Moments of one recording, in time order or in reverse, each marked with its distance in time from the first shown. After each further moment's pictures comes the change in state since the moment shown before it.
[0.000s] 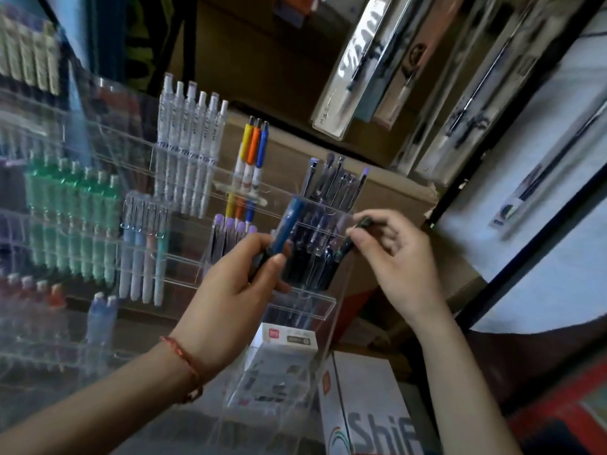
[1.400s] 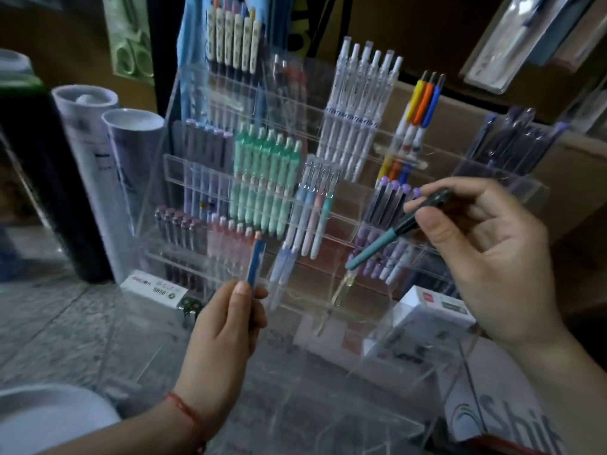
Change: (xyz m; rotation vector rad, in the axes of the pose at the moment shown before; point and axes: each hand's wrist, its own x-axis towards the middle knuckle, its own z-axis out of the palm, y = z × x) left_hand -0.106 -0.046 -0.108 -0.180 0.489 -0.400; right_hand -0.040 -0.074 0.088 0.287 -0.115 -0.164
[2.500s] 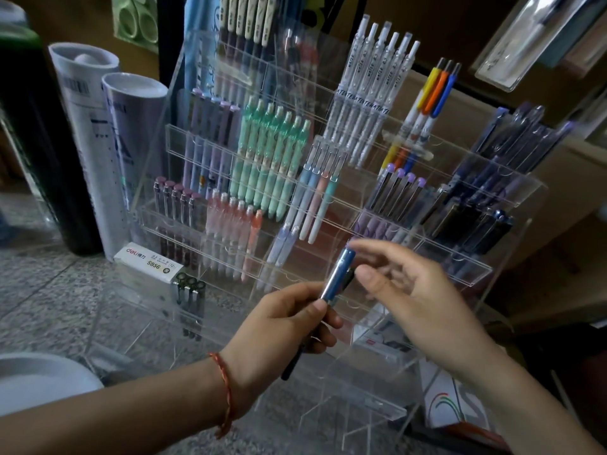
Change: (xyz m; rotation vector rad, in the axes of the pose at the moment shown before) left_hand -0.011 0.002 0.029 -0.077 -0.494 -0.236; right_hand -0.033 0.009 0.023 -0.041 -0.367 0.444
